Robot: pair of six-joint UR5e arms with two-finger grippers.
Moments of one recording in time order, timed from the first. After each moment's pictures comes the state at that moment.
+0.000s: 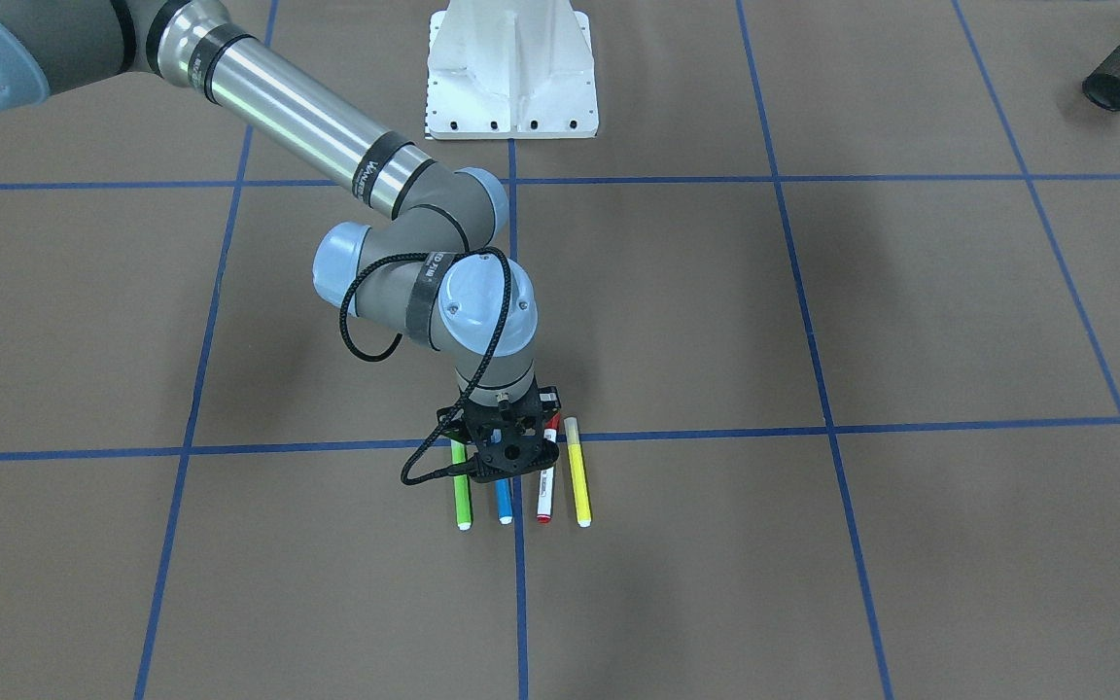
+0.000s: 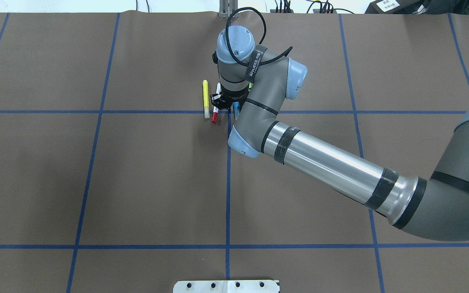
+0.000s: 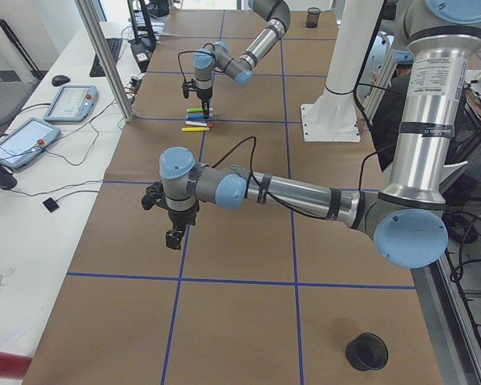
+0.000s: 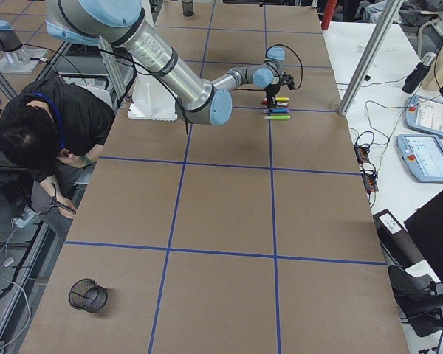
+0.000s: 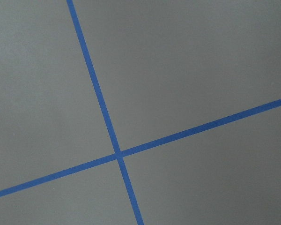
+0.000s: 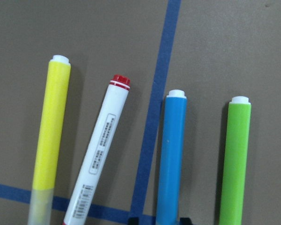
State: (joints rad) left arm -1.41 -1.67 -1.65 -1.66 -2.24 0.03; right arm 0.65 -0.50 0.92 -1.28 1.95 0.92
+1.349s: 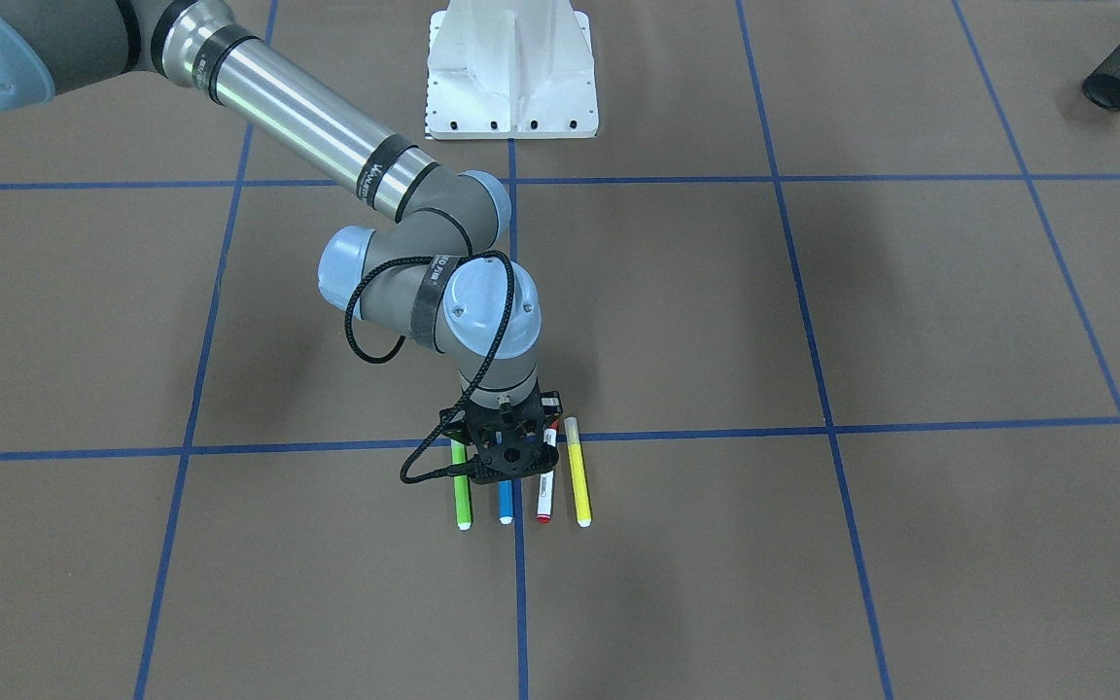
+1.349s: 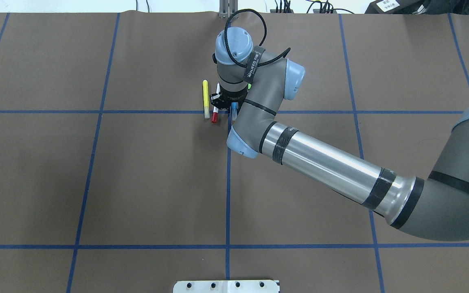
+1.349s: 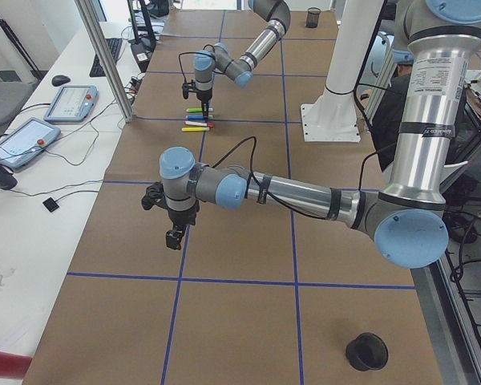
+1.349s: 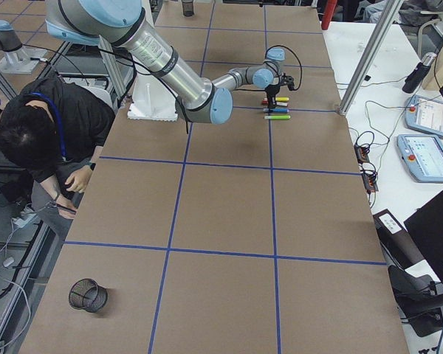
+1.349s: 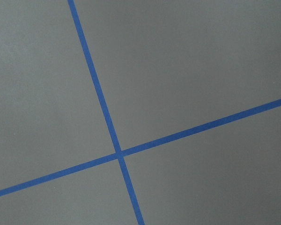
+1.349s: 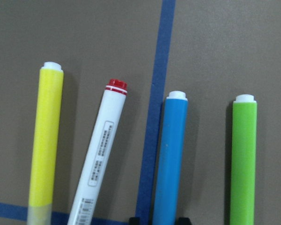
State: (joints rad) left arm -1.41 -1.67 -1.65 -1.66 -2.24 0.03; right arm 0.65 -0.50 0.90 -1.29 1.94 0.95
